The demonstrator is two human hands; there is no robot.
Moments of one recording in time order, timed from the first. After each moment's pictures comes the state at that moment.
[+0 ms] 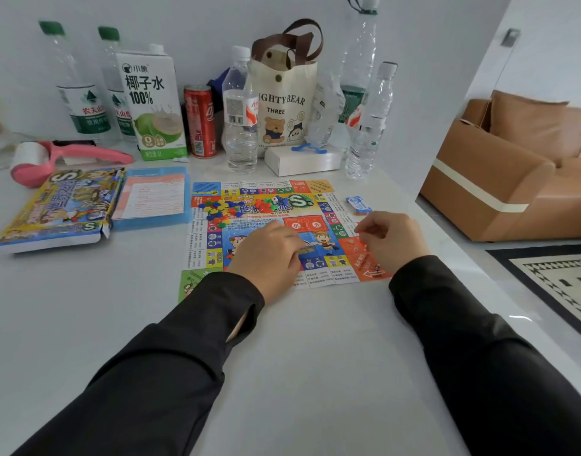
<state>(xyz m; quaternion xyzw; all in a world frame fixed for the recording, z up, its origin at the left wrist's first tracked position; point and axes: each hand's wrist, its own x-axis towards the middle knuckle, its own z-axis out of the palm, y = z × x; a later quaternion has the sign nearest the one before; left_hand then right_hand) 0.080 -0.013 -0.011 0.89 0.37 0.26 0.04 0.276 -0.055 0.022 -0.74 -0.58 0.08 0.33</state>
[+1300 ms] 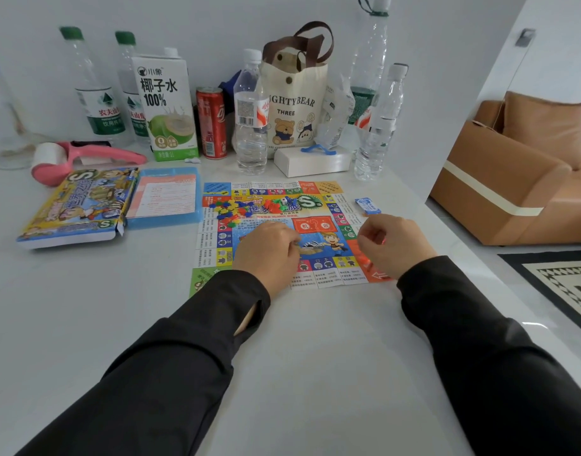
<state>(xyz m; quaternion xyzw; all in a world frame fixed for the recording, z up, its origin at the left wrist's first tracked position) 0.076 -0.009 -0.007 0.83 0.48 0.26 0.10 0.268 -0.058 0.026 -0.72 -0.65 0.04 0.25</state>
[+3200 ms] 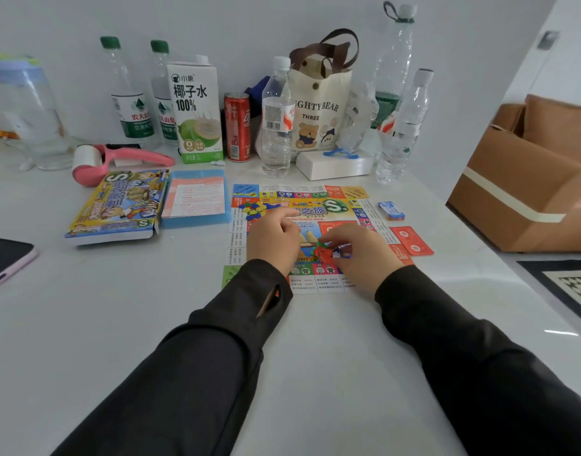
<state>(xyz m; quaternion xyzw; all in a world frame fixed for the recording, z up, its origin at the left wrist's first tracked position) 0.062 0.002 -0.001 0.64 0.56 0.45 0.28 0.197 -0.043 0.017 -0.67 -0.70 0.14 0.21</state>
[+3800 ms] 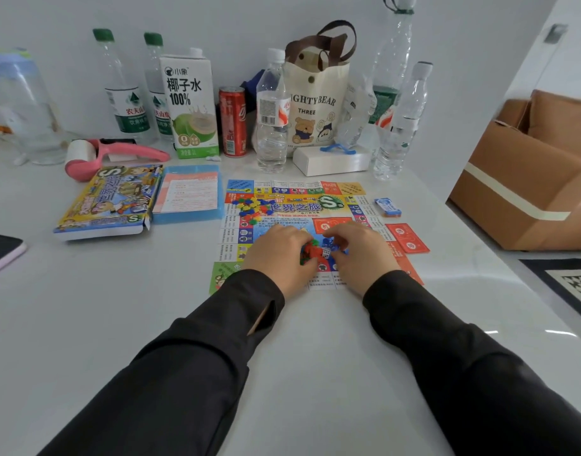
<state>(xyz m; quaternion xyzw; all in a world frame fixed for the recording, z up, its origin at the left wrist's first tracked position) 0.062 -0.021 -0.004 0.84 0.50 0.20 0.08 0.201 -0.047 0.011 -0.70 -0.68 0.08 0.20</state>
